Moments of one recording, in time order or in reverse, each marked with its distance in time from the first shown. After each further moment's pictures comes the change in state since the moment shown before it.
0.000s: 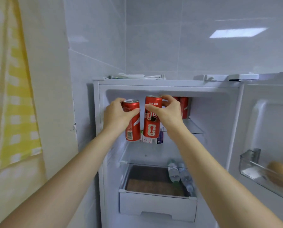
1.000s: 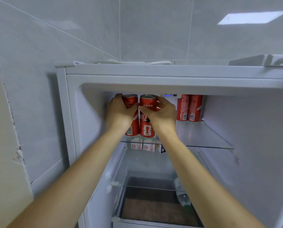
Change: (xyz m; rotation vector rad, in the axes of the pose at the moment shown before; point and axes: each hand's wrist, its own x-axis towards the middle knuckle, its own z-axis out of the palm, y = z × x) left_hand 0.137 -0.086 0.117 -0.026 0.057 -0.045; right_hand 0.126 0.118 0.074 -0.076 0.107 -0.045
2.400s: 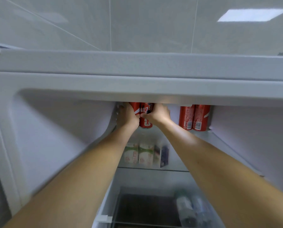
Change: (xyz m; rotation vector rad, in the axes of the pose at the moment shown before) left_hand 0.118 -0.068 0.144 0.323 -0.153 -0.131; right_hand 0.152 0.097 0.044 -0.593 -0.209 0.070
